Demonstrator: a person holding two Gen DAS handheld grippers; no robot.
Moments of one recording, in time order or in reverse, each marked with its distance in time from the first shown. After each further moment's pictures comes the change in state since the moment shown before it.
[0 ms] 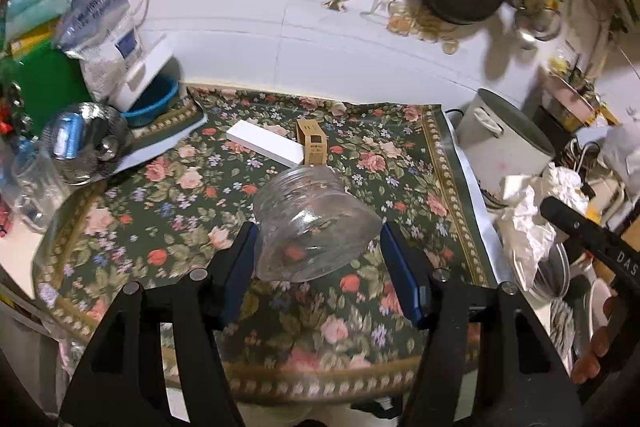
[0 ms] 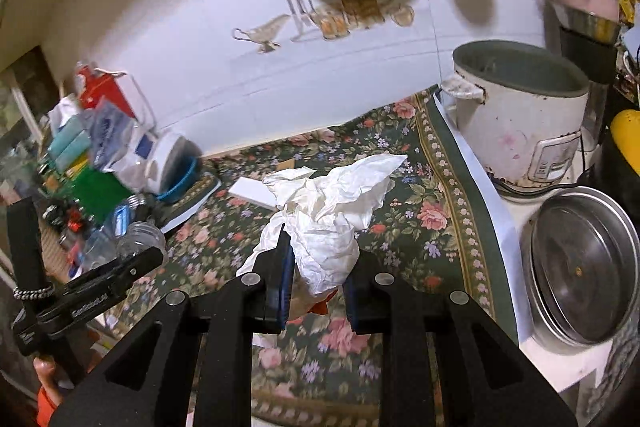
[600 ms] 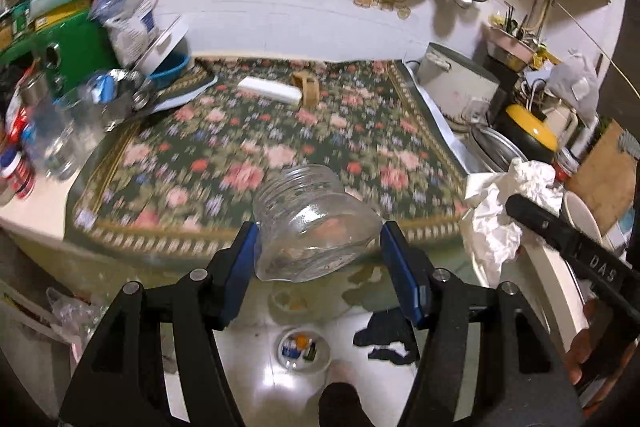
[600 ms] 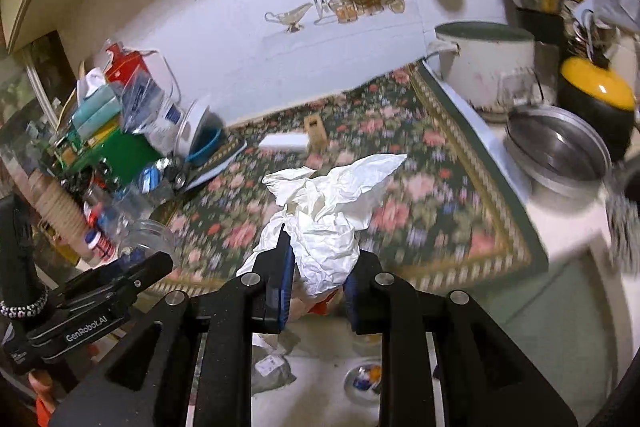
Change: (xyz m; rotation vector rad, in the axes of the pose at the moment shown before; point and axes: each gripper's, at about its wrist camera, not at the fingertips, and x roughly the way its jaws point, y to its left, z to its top) left arm -0.124 0.072 -0.138 0.098 0.036 -0.120; right arm -0.078 0.096 -0.140 0.059 -0.038 -0.081
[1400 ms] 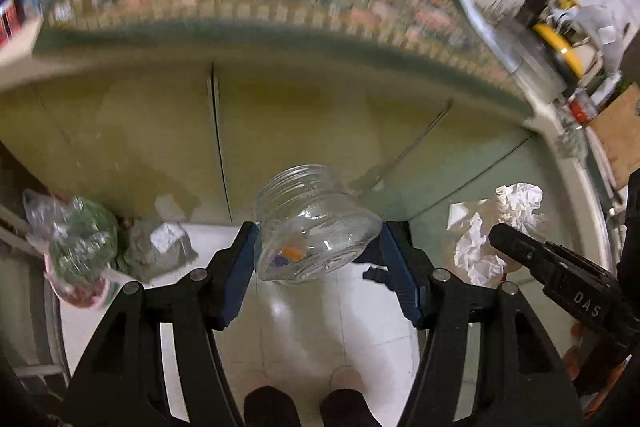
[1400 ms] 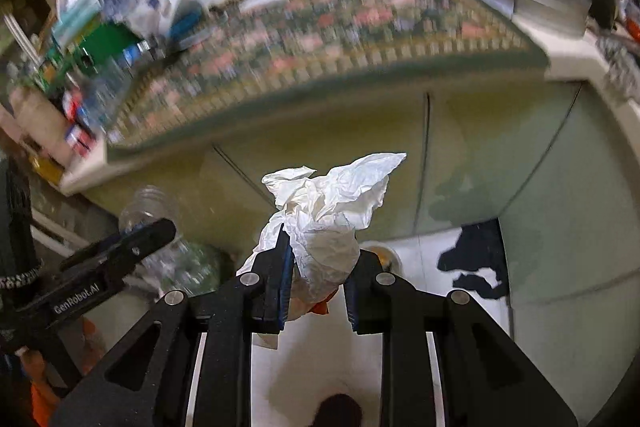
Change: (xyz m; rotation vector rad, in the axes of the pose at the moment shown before) left arm 0.092 0.012 -0.184 -0.114 0.286 0.006; right arm 0.025 -0.016 -0.173 0.048 0.322 -0.044
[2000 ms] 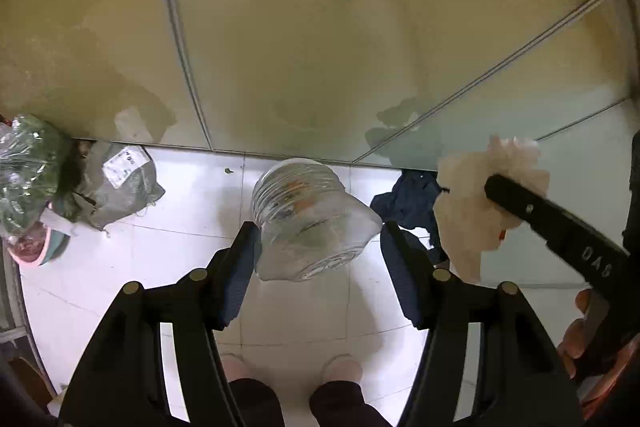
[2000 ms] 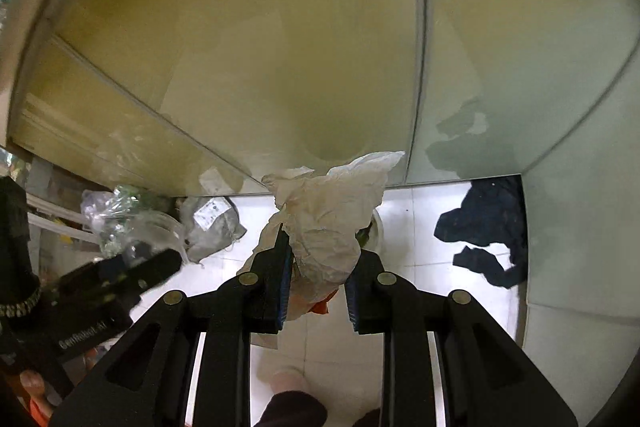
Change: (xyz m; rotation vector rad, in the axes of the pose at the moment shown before) left arm 0.252 0.052 -0.071 -0.100 0.227 0.023; right arm 0.230 -0.099 -0.059 -0.029 0.209 -0.009
